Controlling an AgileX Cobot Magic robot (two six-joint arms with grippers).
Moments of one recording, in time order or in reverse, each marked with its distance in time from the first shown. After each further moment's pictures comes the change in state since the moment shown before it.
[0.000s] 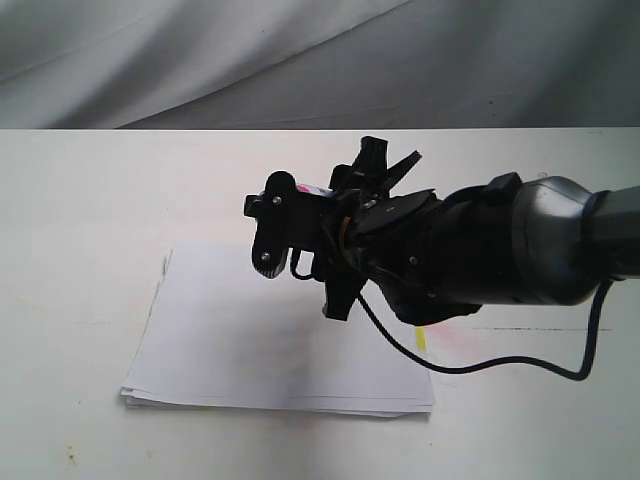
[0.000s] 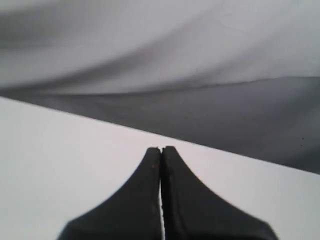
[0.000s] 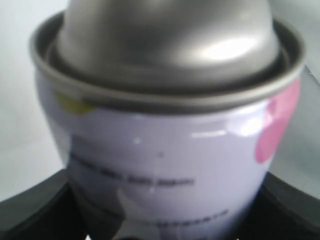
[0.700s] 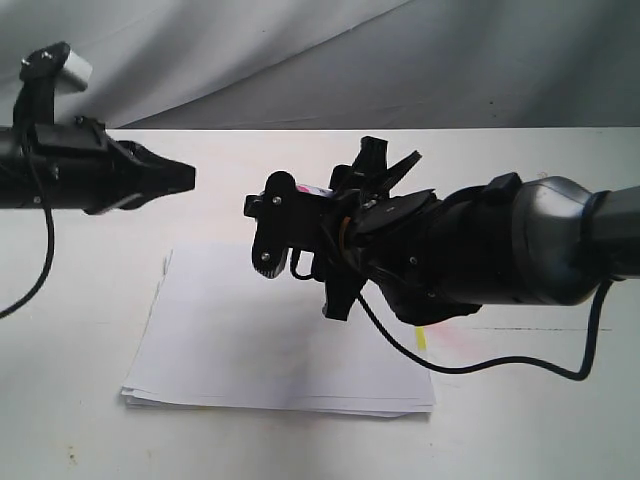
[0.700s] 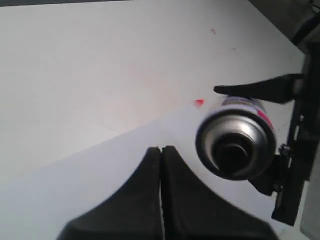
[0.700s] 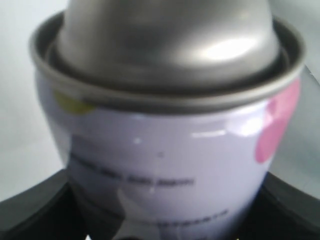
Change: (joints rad) left arm -0.037 0.239 0.150 -1.550 0.477 1.835; right arm 0.000 0.002 0.000 0.000 0.000 0.000
